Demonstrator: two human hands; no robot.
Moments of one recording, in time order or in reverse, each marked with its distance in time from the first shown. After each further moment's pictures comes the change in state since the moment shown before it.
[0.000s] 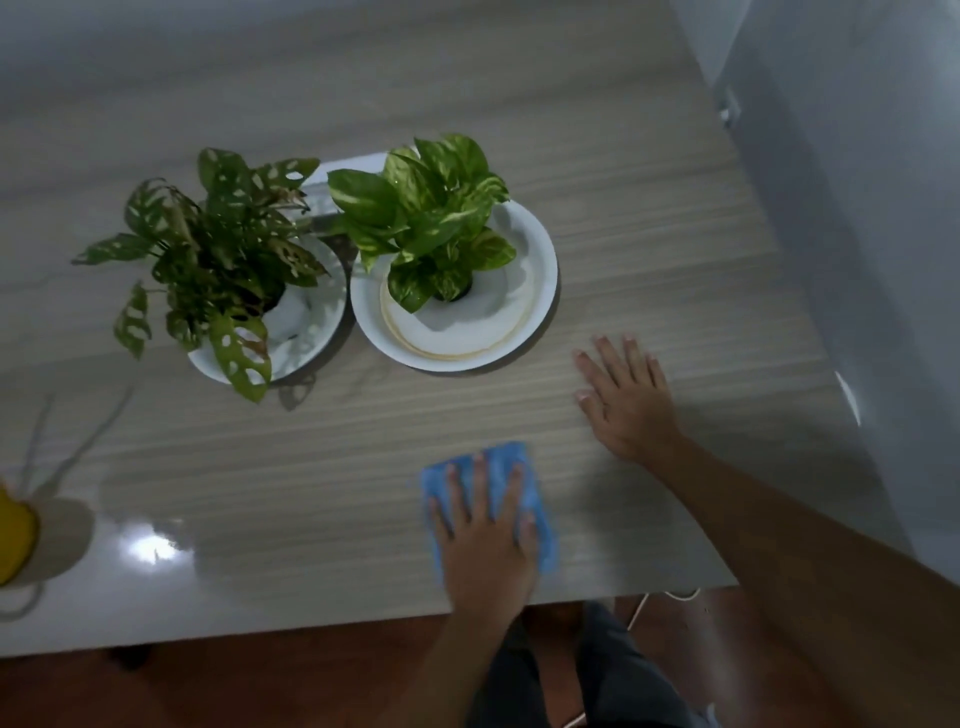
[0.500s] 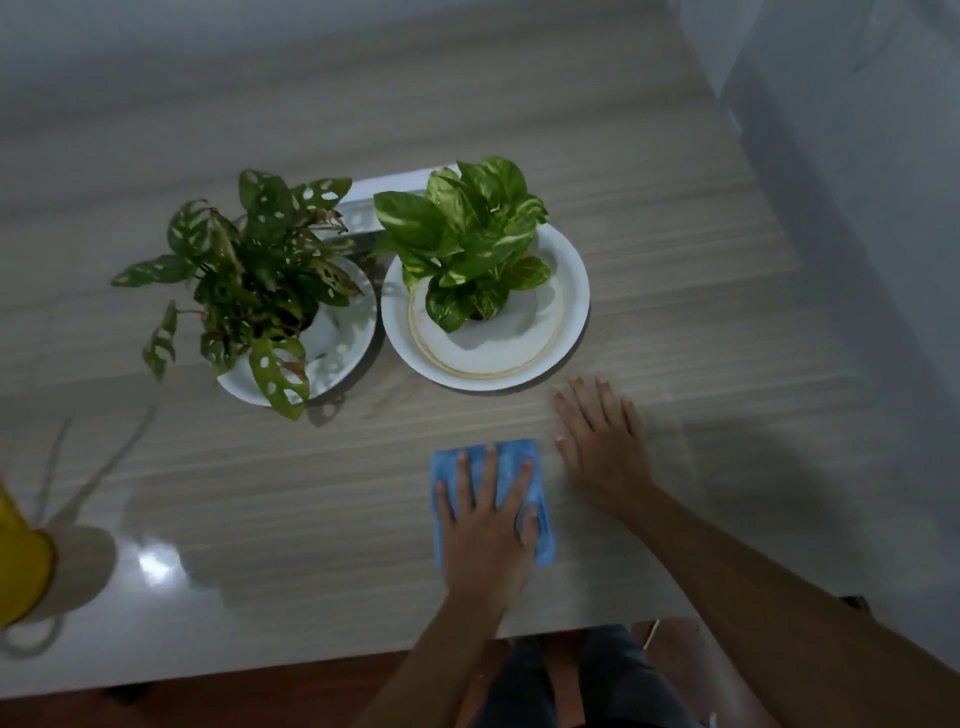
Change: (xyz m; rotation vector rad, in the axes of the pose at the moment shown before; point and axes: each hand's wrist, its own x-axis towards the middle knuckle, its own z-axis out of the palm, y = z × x) left_hand 0.039 -0.049 -0.012 -0.035 0.008 0.158; right_hand -0.011 -0.084 0.016 0.034 -0.061 0.044
